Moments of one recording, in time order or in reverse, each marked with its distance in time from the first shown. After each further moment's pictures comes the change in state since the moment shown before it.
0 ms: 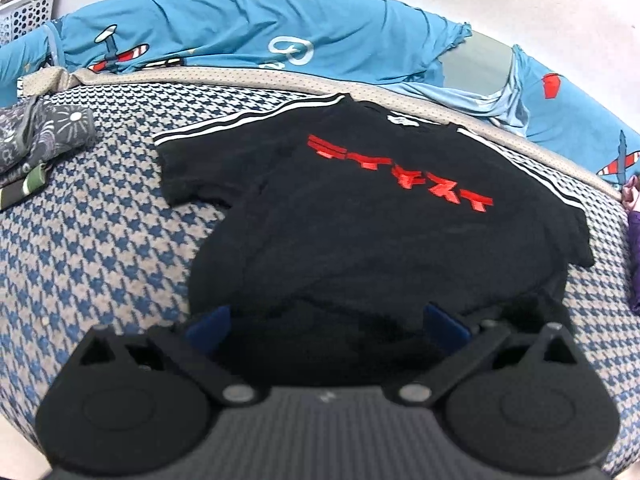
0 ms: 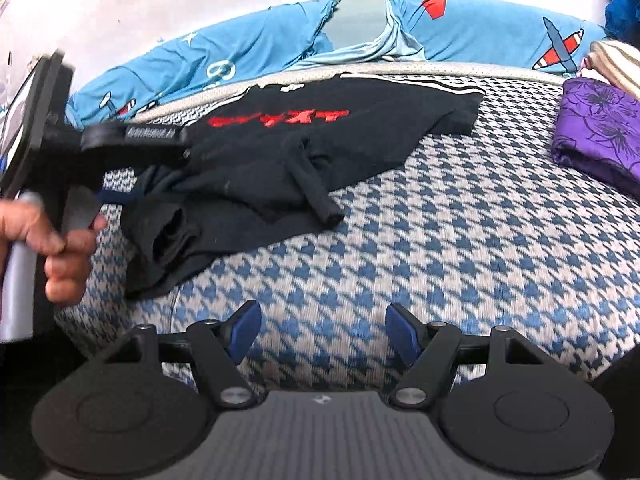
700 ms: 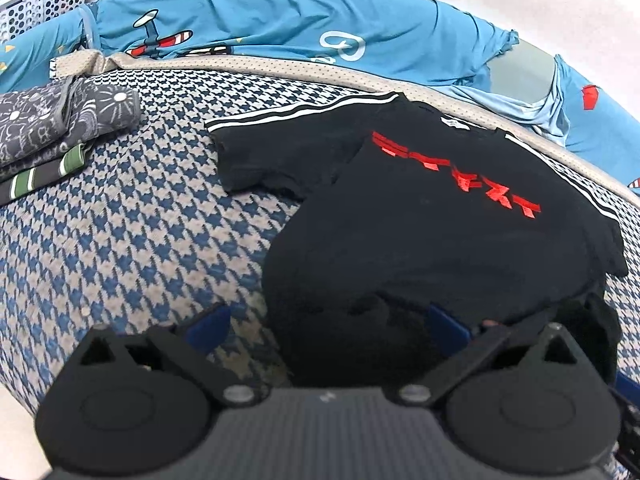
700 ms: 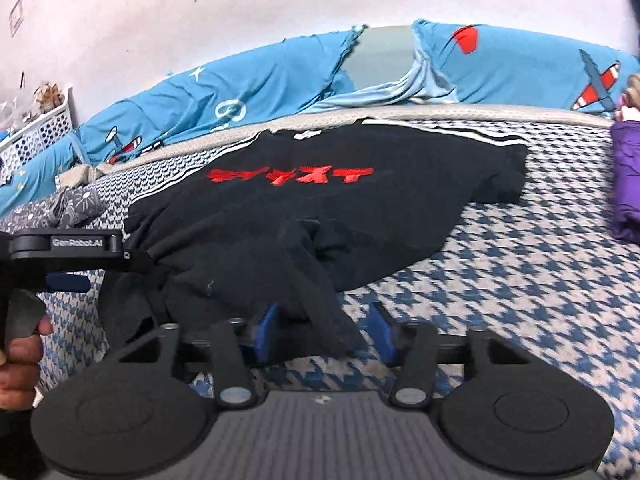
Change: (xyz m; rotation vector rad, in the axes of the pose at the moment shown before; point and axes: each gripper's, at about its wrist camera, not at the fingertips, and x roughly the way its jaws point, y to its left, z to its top) left arm 0.002 0.035 -0.001 -0.051 0.006 0.061; right arm 0.067 -0.002 0.052 -0.027 -0.105 0.065
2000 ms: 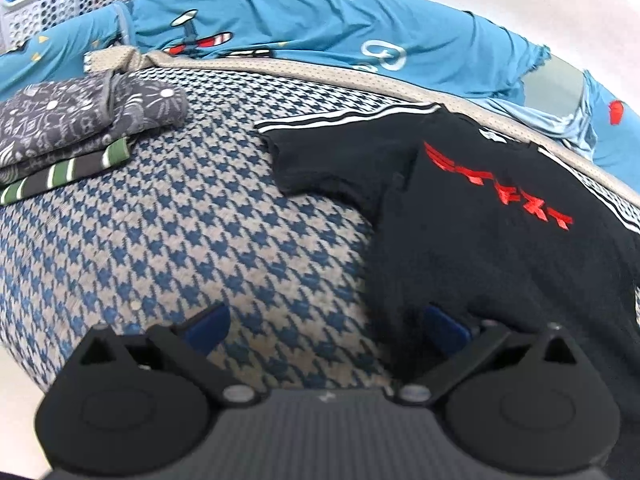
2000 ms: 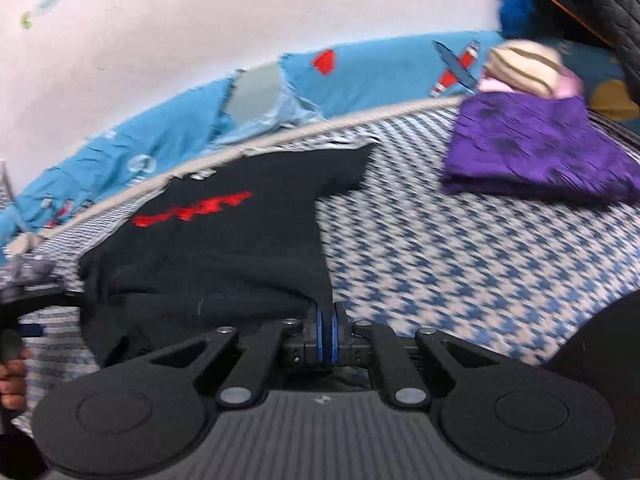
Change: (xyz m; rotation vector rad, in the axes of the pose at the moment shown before) left arm -0.009 0.032 -0.002 -0.056 -0.017 0.067; right arm -0.114 -0.045 -0.032 0.240 -0.054 -0.278
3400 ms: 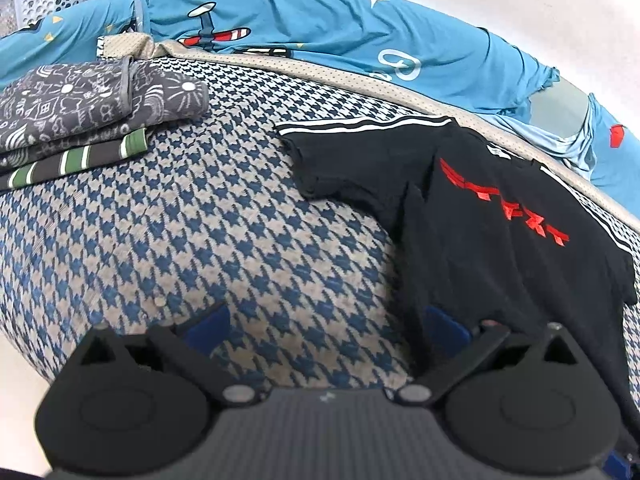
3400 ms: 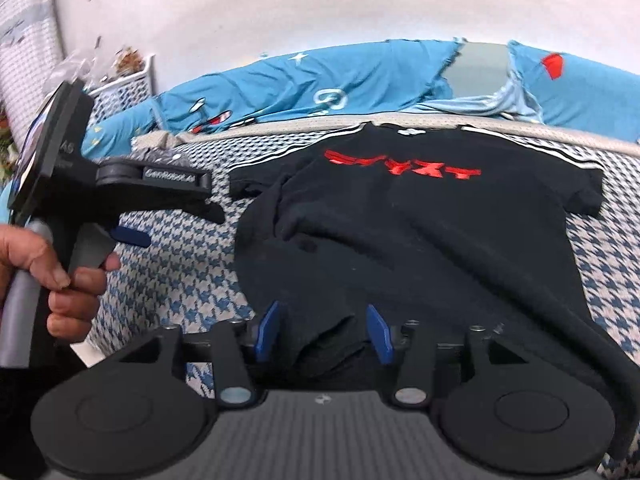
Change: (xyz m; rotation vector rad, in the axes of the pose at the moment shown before) left arm -0.010 0.025 0.005 -0.052 0.004 -0.038; right arm 0.048 0.146 -0.032 -0.394 0.034 0.412
